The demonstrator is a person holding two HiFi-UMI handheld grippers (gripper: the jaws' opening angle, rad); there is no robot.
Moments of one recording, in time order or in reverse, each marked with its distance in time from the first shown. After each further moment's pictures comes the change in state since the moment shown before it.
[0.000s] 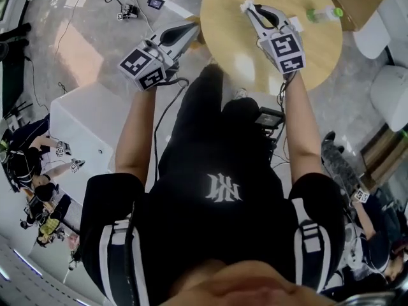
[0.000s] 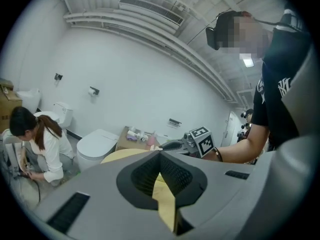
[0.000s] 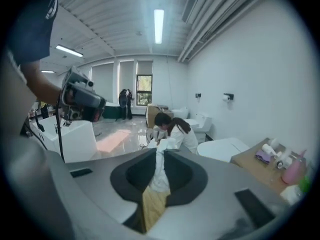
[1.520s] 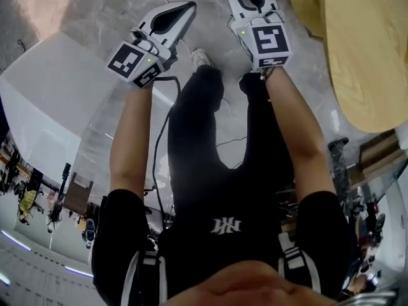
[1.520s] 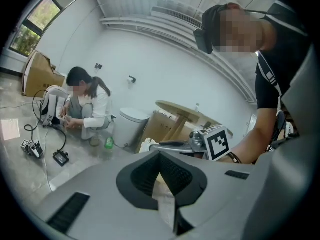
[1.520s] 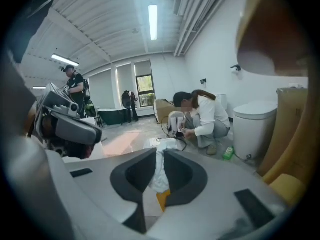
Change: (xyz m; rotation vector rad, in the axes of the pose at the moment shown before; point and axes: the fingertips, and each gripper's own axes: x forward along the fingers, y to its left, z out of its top) left arm -0.135 0.100 -0.353 -0.152 -0.040 0.227; right arm 0.214 0.266 -0.206 0.170 -0.086 0.070
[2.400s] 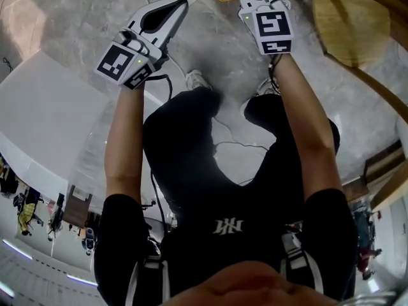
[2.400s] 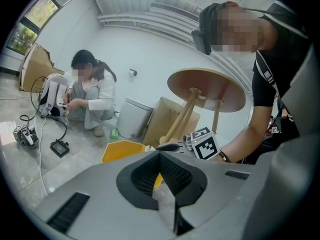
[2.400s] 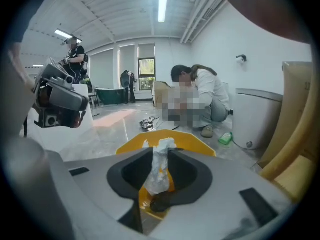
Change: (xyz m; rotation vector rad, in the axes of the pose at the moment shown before) left arm 0.060 0.112 -0.145 0.059 0.018 -0.004; right arm 0.110 -0.078 -0.192 -0.119 0.121 -0.049
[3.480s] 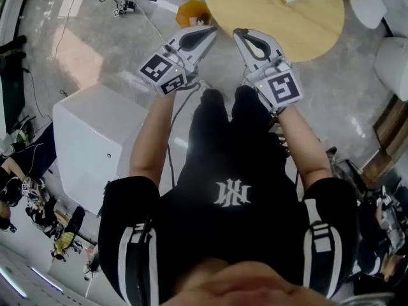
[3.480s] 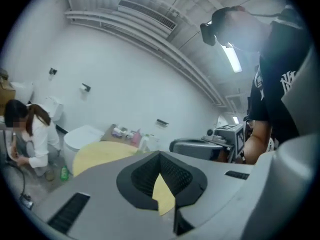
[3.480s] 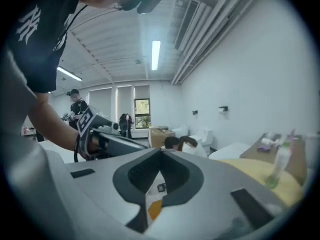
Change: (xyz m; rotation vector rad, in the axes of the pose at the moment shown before) left arm -0.028 -0.367 0.409 0.088 -0.012 -0.322; right arm -0.485 0.003 0.405 0.115 -0.332 -0.039
